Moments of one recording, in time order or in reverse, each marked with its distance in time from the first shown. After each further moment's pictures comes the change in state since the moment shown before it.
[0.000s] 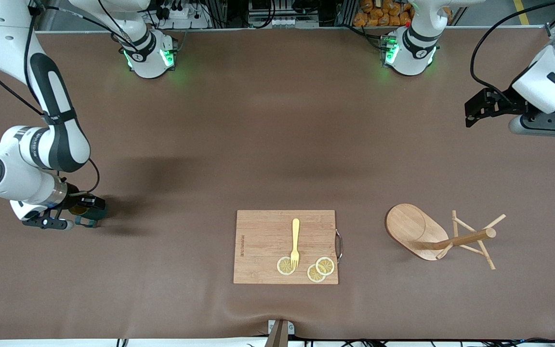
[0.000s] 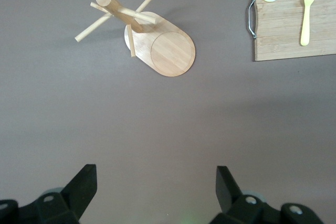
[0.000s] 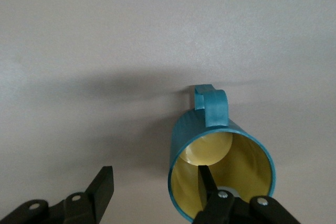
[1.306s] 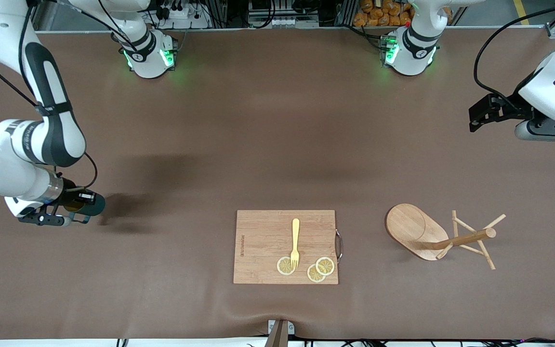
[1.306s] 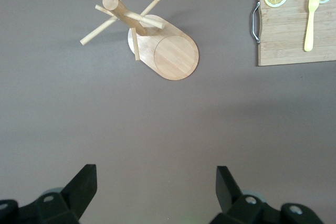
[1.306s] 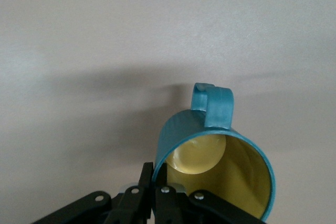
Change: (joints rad) left arm 0.012 0.008 0.000 0.000 0.000 0.017 0.000; right arm 0.012 -0.068 0.006 0.035 0.000 -0.144 0.007
